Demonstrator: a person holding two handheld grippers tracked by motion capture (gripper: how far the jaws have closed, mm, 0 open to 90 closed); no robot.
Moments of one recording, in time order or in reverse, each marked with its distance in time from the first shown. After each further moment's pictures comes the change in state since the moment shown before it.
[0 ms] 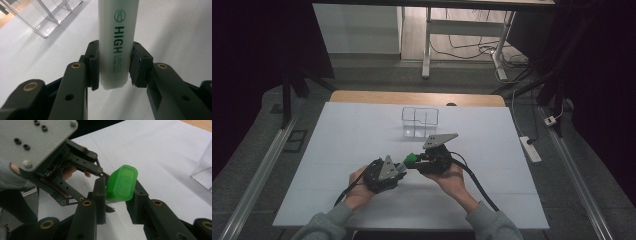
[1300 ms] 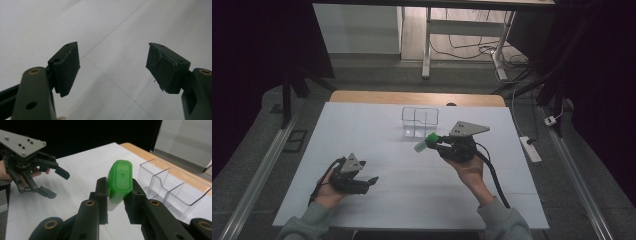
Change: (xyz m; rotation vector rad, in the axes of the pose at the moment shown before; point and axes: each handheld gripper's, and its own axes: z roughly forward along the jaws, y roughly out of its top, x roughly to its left) left arm 0.043 -0.063 -0.051 0.066 0.001 -0.236; right arm -0.015 0.016 -0.067 -0.181 -0.224 -0.050
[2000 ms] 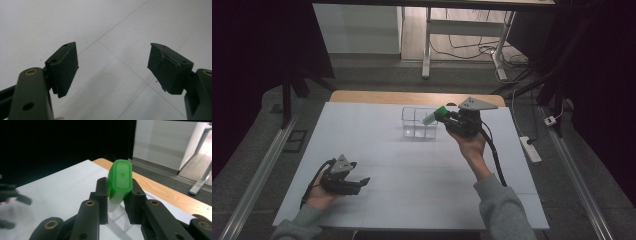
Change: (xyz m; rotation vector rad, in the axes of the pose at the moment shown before) left arm 0.014 -0.016 -0.006 0.002 0.011 -0.051; right arm -0.059 0.028 0.013 -0.082 -0.144 0.095
